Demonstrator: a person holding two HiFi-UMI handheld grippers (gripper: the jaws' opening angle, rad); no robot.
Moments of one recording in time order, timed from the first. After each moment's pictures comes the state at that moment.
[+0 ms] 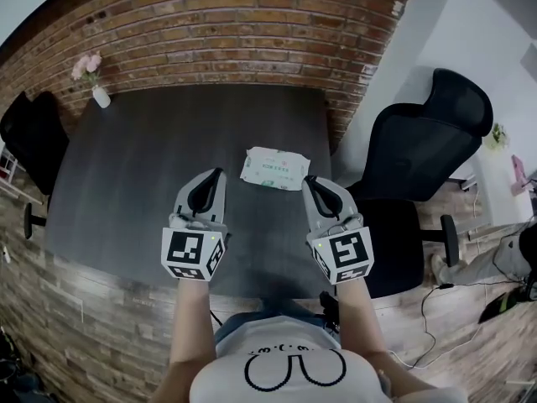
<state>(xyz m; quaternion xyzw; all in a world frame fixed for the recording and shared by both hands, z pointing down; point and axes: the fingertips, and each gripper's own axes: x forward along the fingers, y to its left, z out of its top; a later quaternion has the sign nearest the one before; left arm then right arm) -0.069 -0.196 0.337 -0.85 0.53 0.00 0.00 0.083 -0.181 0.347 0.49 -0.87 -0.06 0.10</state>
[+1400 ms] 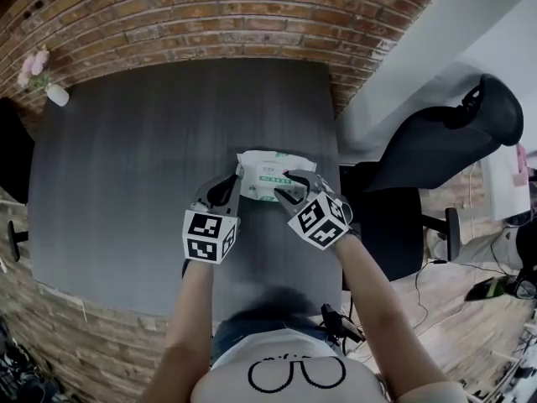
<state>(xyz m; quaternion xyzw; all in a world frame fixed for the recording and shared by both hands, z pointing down) -0.038 -0.333 0.540 -0.87 0.44 -0.14 -0.19 0.044 -0.314 0.579 0.29 -0.87 0.02 0.40</state>
